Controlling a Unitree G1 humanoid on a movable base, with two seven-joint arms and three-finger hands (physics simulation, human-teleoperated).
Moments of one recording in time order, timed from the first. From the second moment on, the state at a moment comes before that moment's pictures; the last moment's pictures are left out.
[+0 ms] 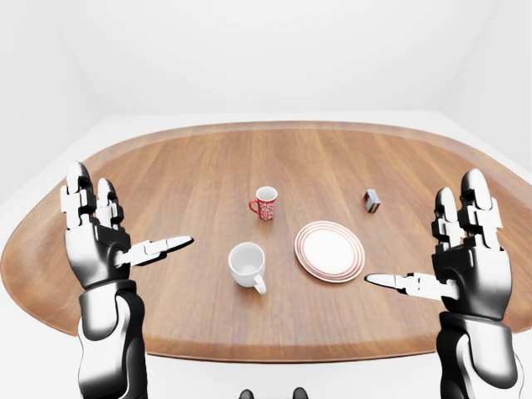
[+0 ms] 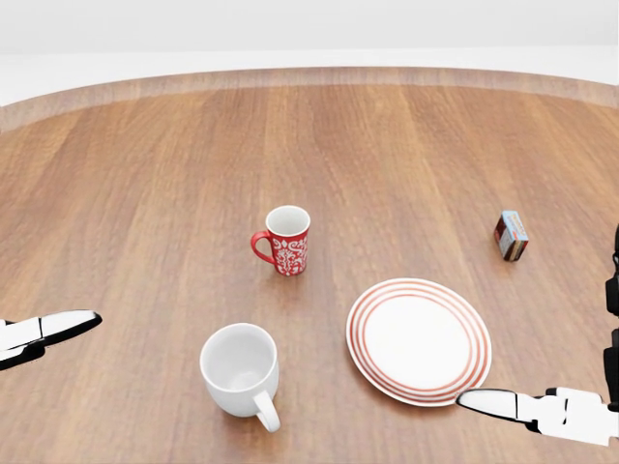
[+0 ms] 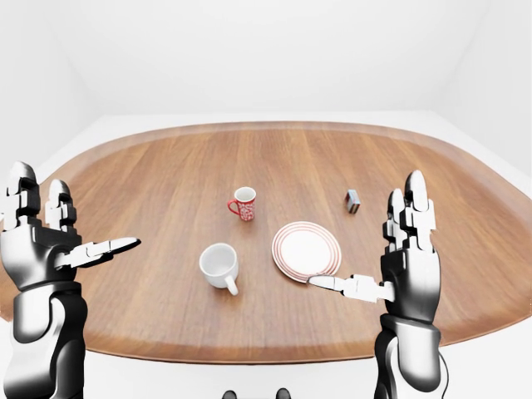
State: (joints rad) left arm -0.01 0.10 0.31 -0.48 -0.18 0.09 0.09; right arm 0.25 0.00 -0.27 -0.75 0.03 0.09 0.07
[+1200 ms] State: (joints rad) left arm -0.02 0.10 0.31 -0.48 -0.18 0.09 0.10; right arm -0.46 0.07 0.14 -0.13 -1.02 0.09 0.60
